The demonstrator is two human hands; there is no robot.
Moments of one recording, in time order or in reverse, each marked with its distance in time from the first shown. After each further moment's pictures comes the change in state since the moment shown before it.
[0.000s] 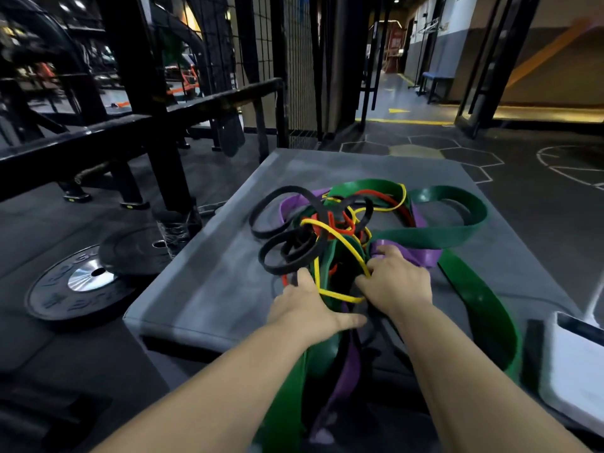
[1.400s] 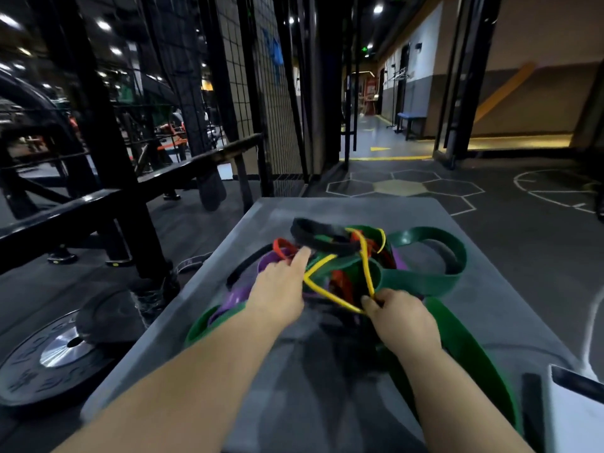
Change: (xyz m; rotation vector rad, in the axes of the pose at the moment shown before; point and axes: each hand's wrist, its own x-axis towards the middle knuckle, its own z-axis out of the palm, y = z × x) left_hand 0.080 0.047 -0.065 0.384 0.417 0.455; right_hand 0.023 0.031 -0.029 0.345 0.132 0.151
